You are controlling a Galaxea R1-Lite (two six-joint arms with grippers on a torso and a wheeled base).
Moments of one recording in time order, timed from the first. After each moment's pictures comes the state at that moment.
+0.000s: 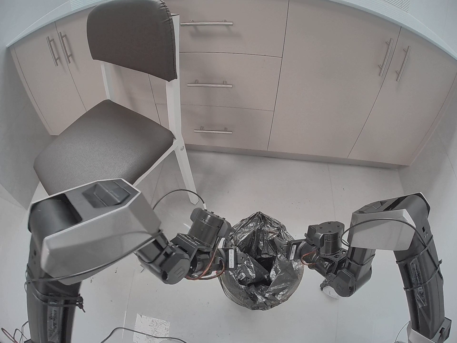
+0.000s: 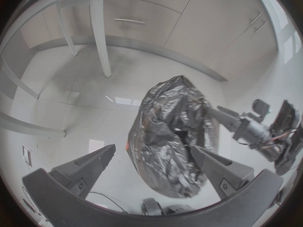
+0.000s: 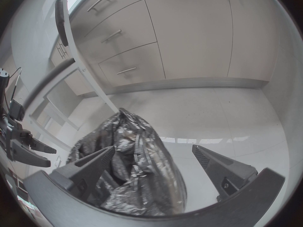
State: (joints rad) left arm -0.66 2.37 -1.07 -0.47 0.06 -0.50; right arm 0.43 2.59 -0.75 -1.46 -0.13 0.25
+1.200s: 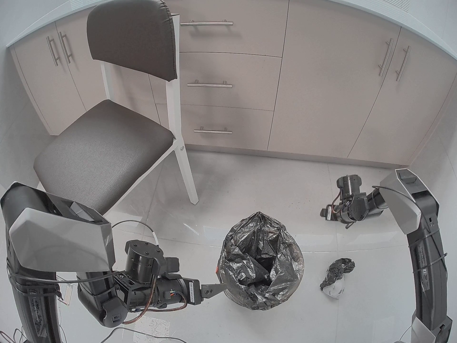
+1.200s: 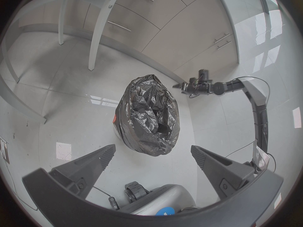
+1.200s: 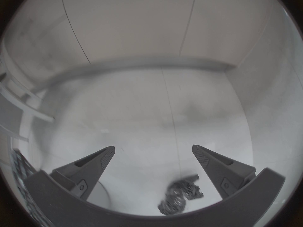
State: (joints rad) left arm -0.57 2.25 -0.35 -1.28 -0.31 -0.49; right arm 0.05 2.72 -1.66 -0.26 -0.19 0.20
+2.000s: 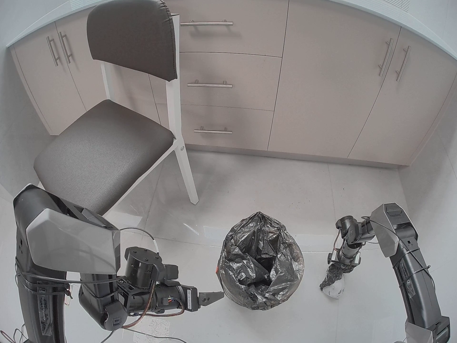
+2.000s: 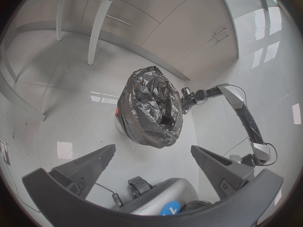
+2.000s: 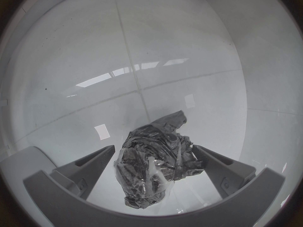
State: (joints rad) left arm -0.55 2.32 -0.31 -1.34 -0.35 -0.45; right arm -0.05 3.09 -2.00 0.24 -0.22 0.37
